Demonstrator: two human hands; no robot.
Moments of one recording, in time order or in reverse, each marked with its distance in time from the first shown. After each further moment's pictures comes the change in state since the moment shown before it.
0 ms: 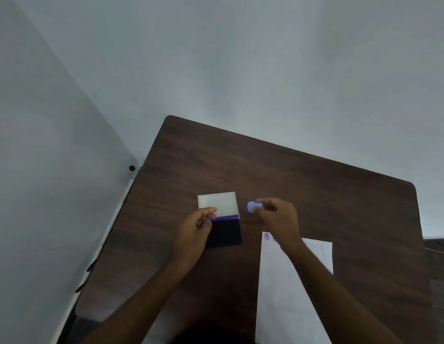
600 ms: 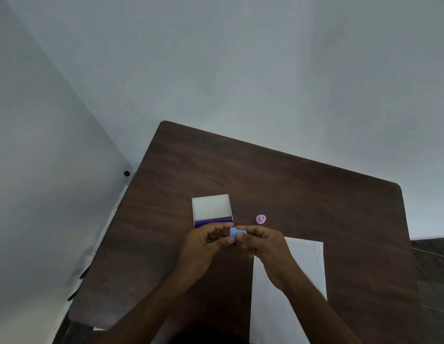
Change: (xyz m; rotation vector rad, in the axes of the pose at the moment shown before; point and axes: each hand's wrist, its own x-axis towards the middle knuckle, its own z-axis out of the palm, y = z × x) left_hand -0.035 0.037 0.021 -0.065 -0.130 0.051; right_hand -0.070 -0.012 -0.002 0.342 -0.208 0.270
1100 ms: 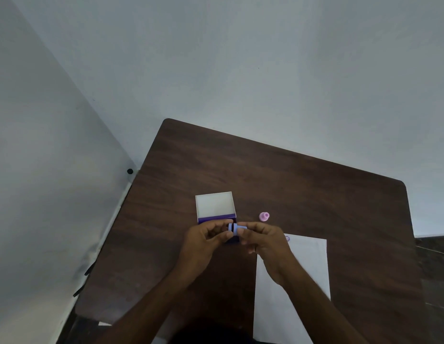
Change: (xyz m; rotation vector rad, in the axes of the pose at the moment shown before) left_hand -0.001 -0.006 -0.007 -0.050 0.007 -0.014; right_hand 0.002 0.001 0.007 0.032 -0.011 -0.009
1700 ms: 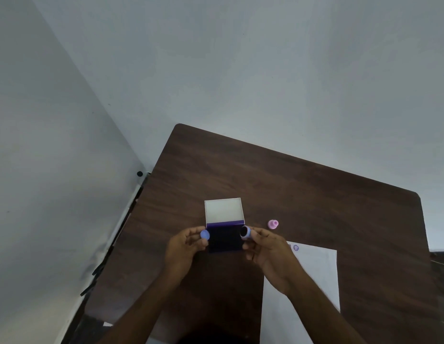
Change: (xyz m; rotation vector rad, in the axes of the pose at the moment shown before) left_hand 0.013 -0.058 -0.047 -0.129 0.183 -0.199; right_hand 0.003 -0.002 0.007 0.350 -0.152 0.131
